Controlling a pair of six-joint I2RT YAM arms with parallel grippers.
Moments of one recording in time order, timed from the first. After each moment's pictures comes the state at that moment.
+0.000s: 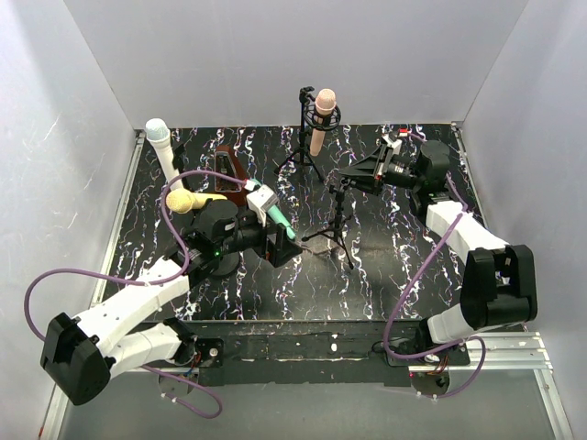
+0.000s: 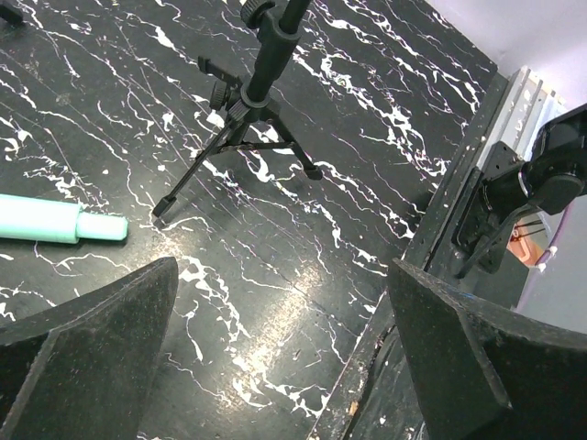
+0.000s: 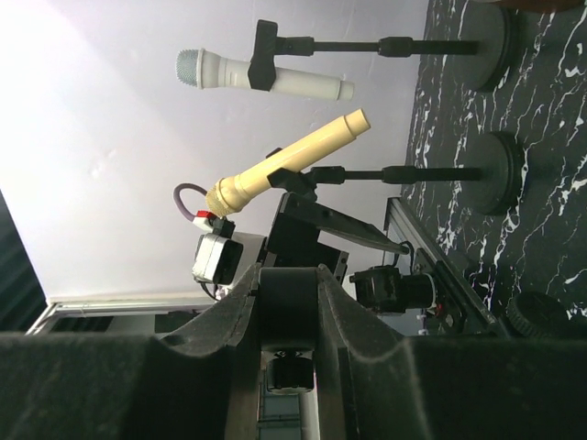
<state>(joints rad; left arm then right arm) -0.68 1.04 0.74 -0.05 0.40 -0.20 0.15 1.45 0.96 0.43 -1.08 1.48</state>
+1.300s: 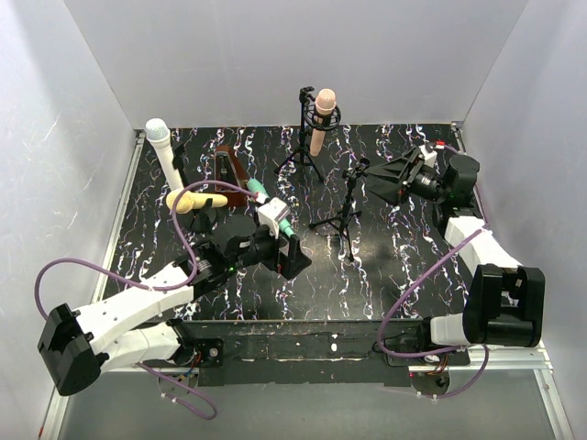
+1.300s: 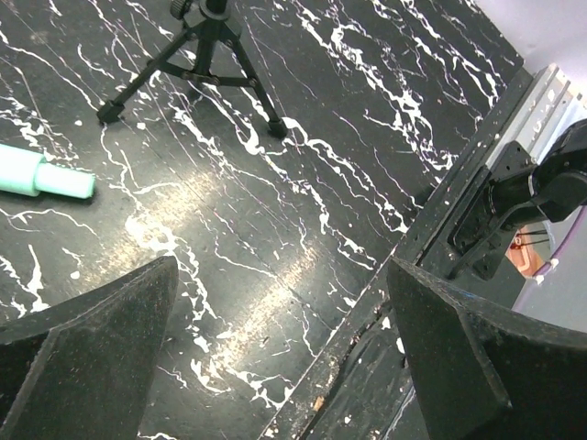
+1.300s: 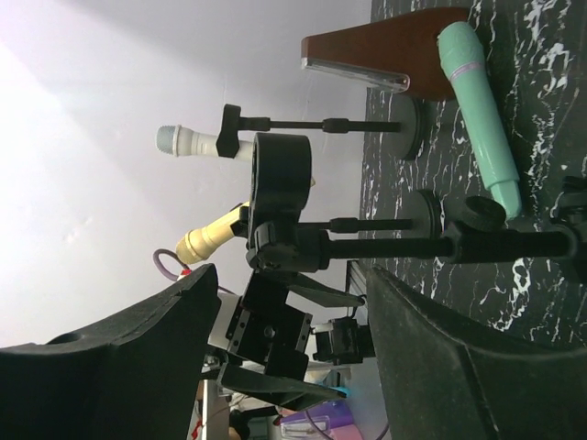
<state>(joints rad) -0.86 1.03 0.73 -0.09 0.15 -0.33 -0.01 1.37 0.83 0.39 -1.03 1.36</state>
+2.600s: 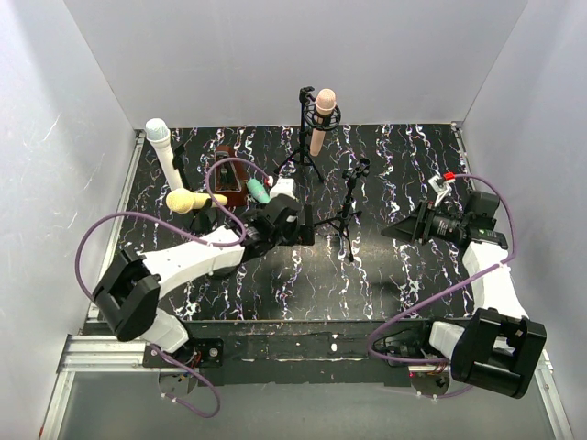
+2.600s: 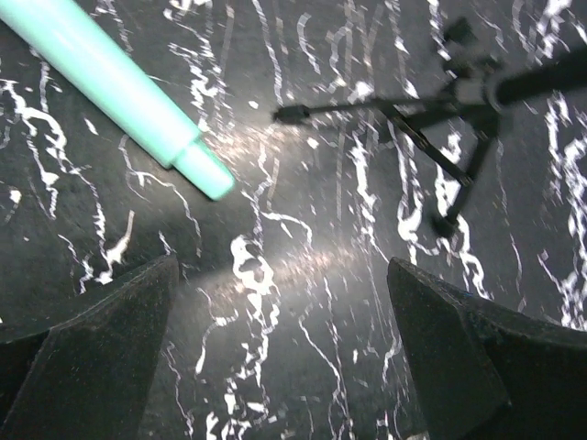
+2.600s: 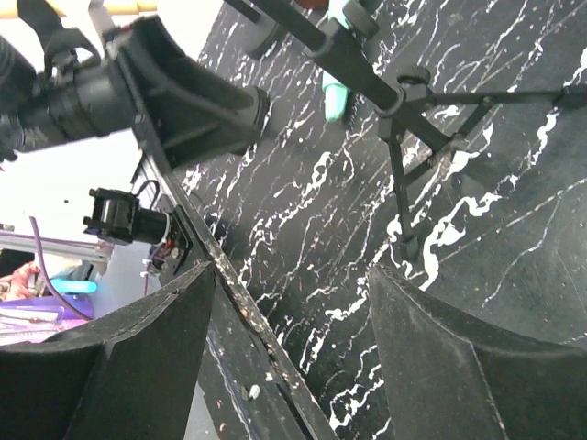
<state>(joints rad) -0.88 1.47 1.00 -0.26 -0.31 -0.63 -0.24 1.09 0.71 -0.38 -1.24 0.11</state>
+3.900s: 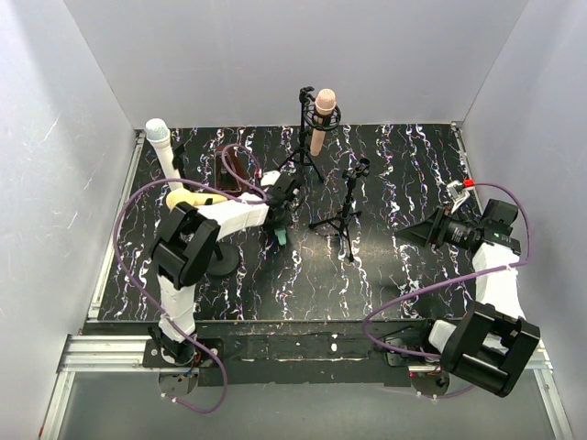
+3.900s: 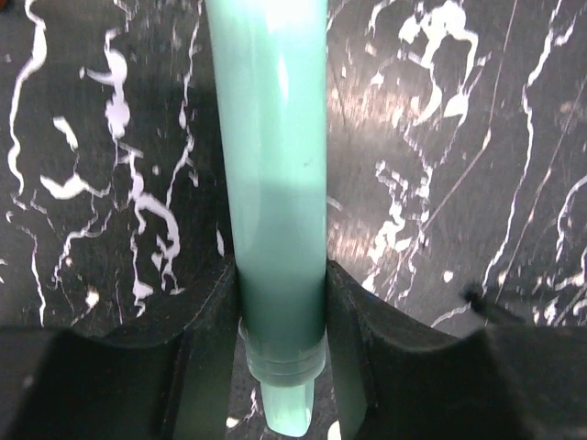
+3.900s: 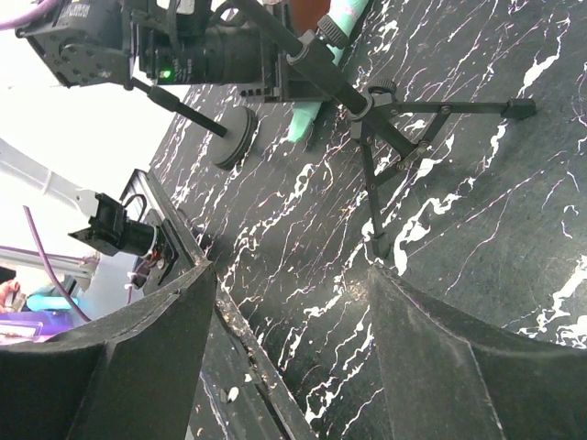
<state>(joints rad) -0.66 1.99 1.35 -0.46 -0.37 -0.77 -0.41 1.11 0.71 -0.53 -1.35 -0.14</state>
